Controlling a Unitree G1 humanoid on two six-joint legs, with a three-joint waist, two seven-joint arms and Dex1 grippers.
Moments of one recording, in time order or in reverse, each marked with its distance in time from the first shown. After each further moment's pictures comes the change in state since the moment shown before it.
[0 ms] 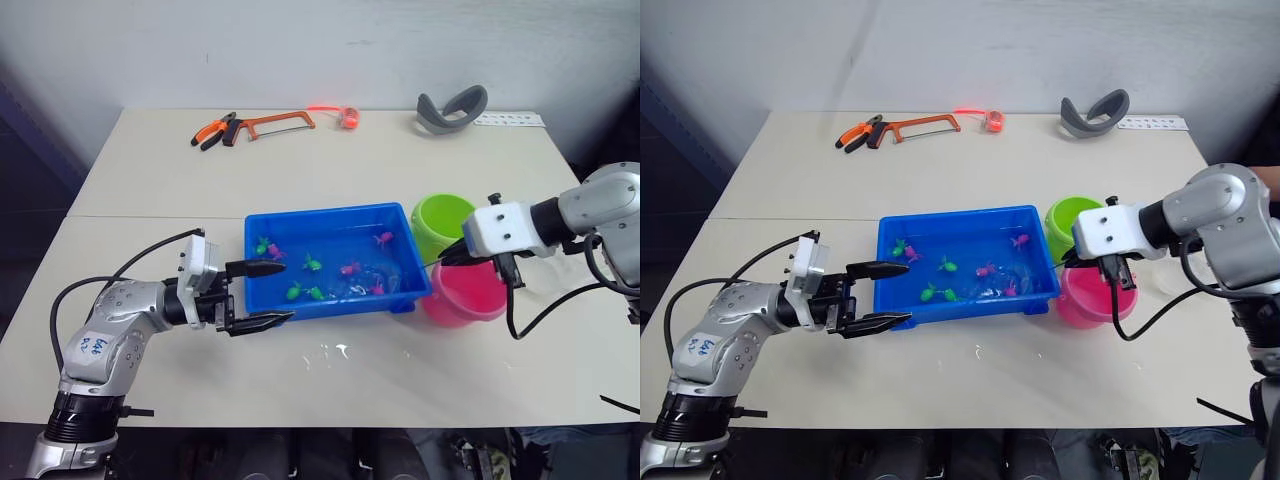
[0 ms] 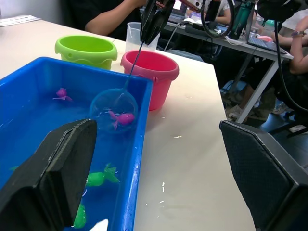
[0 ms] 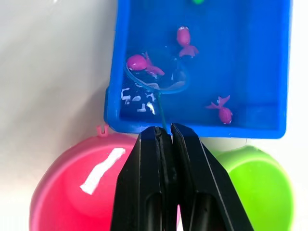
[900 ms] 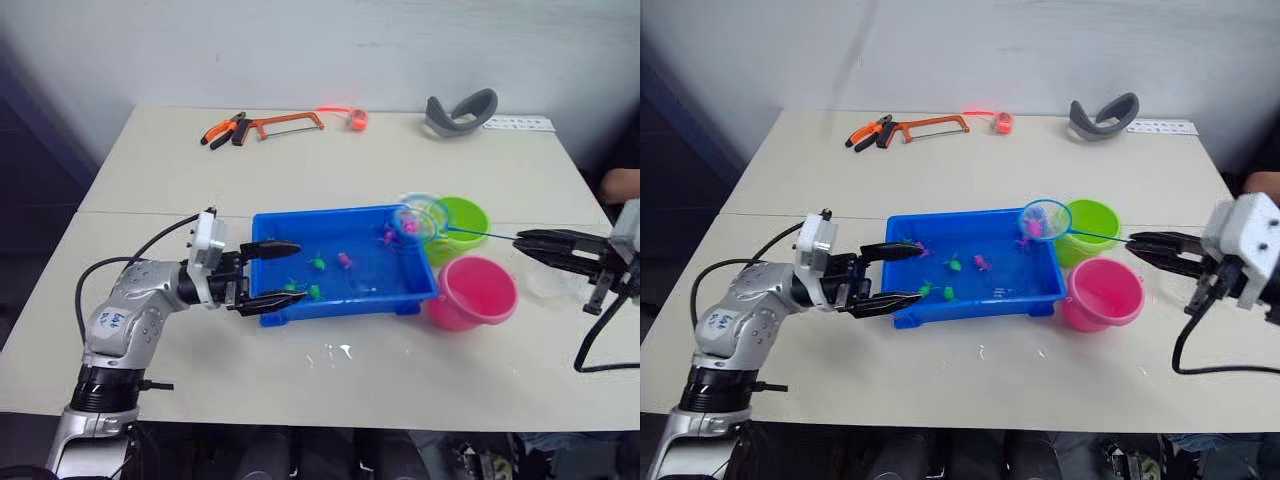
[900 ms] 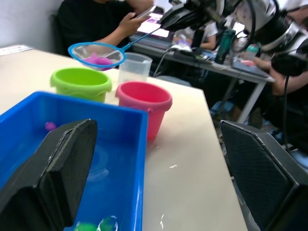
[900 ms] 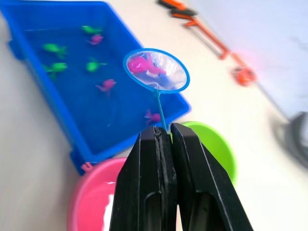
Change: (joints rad) left arm -0.180 -0.088 -0.067 0.117 -0.041 0.029 -0.053; right arm 0.803 0.135 -0.889 -0.464 0.291 0.220 -0.336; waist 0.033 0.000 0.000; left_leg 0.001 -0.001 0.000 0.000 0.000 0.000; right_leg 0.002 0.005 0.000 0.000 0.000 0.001
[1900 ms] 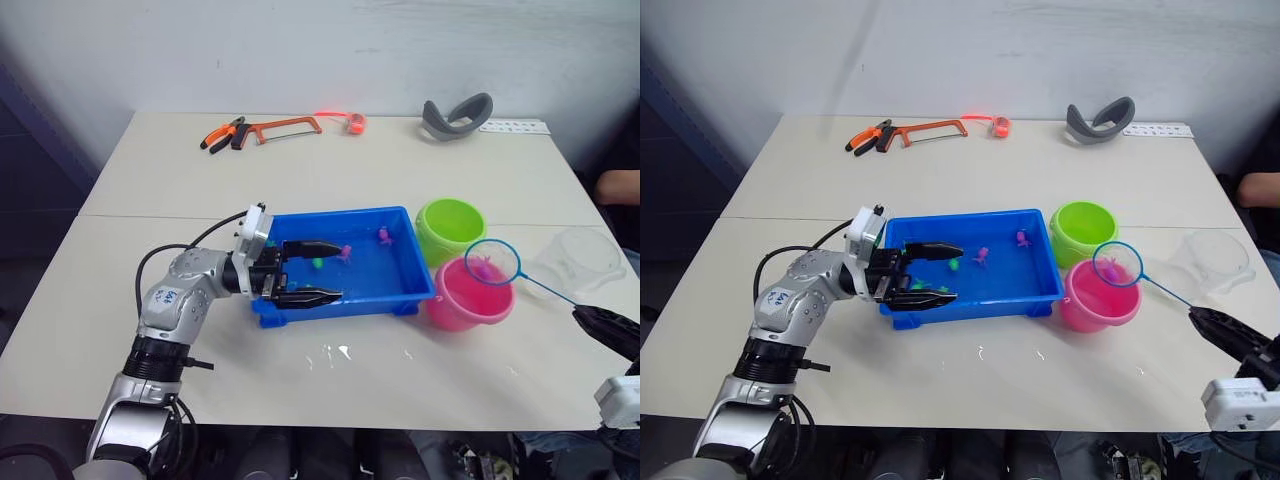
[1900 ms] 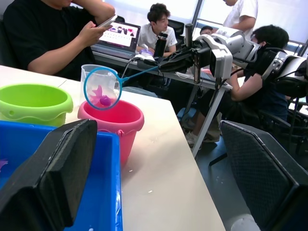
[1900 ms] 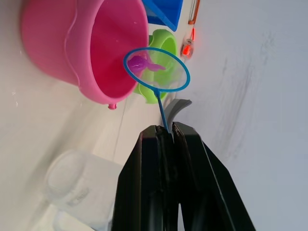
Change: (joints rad) left arm -0.130 -0.136 -0.100 0.147 0.051 -0.012 -0.061; right arm 0.339 0.110 -0.234 0.392 -0.880 -1.496 -0.557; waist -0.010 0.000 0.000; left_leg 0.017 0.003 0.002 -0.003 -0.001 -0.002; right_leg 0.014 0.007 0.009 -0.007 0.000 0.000
